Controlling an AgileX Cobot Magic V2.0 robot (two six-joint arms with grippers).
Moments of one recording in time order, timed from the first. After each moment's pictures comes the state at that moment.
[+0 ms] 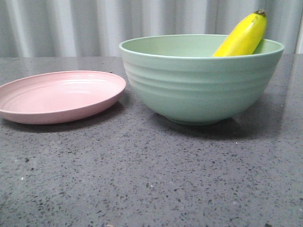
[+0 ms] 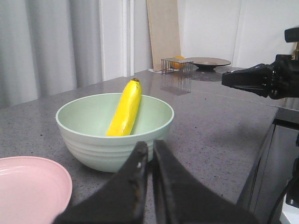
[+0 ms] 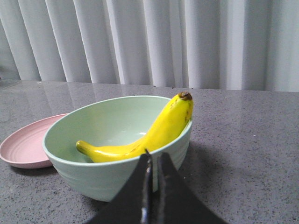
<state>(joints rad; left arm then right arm) -1.00 0.27 -0.30 -0.10 0.08 0.01 0.33 0.12 -0.20 0.33 0.13 -0.24</state>
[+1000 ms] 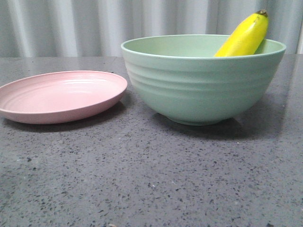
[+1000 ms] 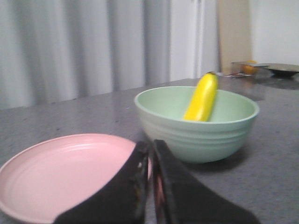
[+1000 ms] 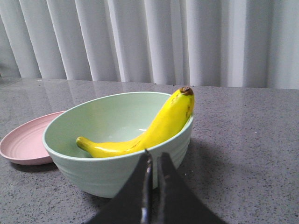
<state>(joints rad) -0.71 0.26 -0.14 -0.10 -0.09 0.01 0.33 0.12 -0.19 0.33 0.13 -0.24</state>
